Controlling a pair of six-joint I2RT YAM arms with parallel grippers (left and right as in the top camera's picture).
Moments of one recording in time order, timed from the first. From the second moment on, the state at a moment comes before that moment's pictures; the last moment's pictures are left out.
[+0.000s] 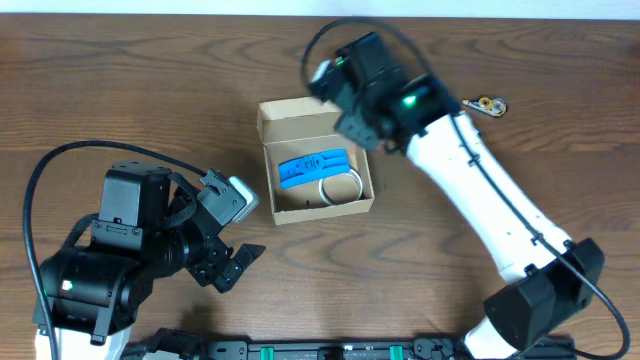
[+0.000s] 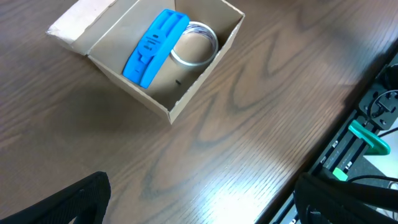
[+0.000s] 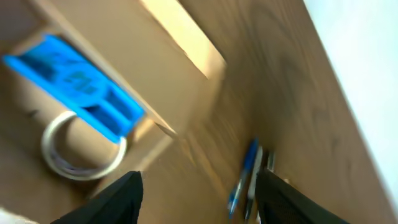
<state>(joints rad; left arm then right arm) -0.22 0.93 1.19 -1.28 0.44 0.46 0.50 1.78 1.74 -1.01 0.17 -0.46</state>
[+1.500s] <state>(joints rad) -0.22 0.93 1.19 -1.28 0.44 0.46 0.09 2.03 1.64 -0.68 0.03 -0.19</state>
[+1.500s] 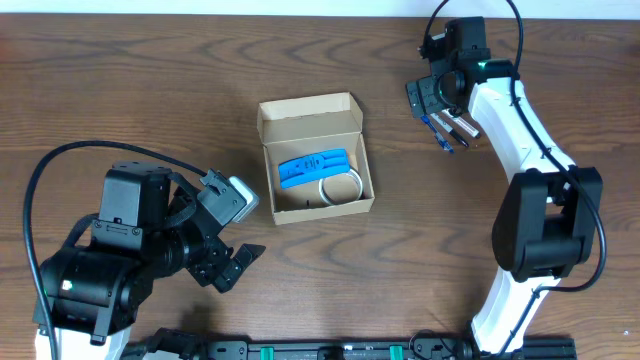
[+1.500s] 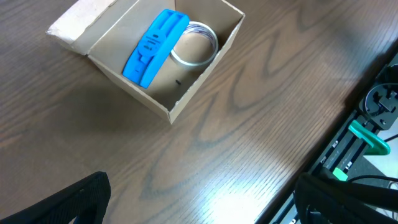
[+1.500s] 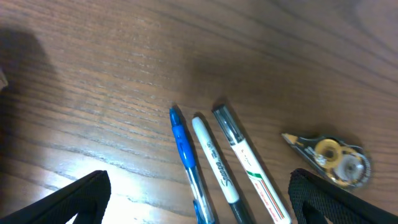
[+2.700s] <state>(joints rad) -0.22 0.93 1.19 -1.28 0.44 0.46 0.07 2.14 1.56 -0.69 -0.03 -0.23</state>
